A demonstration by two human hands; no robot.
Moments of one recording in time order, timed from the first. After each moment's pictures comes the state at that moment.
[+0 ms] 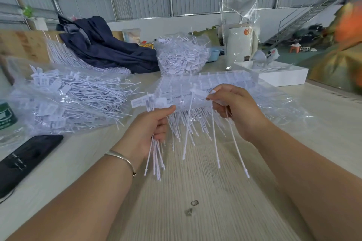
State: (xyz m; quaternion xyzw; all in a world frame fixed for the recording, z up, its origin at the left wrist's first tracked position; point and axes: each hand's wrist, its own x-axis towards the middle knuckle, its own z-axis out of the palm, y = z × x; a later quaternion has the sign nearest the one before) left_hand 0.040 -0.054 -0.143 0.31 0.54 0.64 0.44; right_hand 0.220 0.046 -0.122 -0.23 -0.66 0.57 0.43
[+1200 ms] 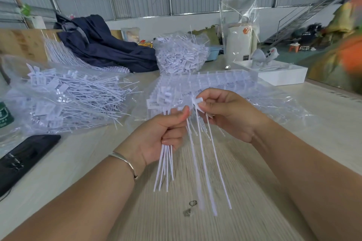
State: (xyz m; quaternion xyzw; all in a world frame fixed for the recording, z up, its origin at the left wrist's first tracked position) left_hand 0.063 -0.063 -0.139 0.38 0.41 0.57 0.60; right_hand 0.221 0.040 -0.126 -0.10 -0.68 0.66 0.29
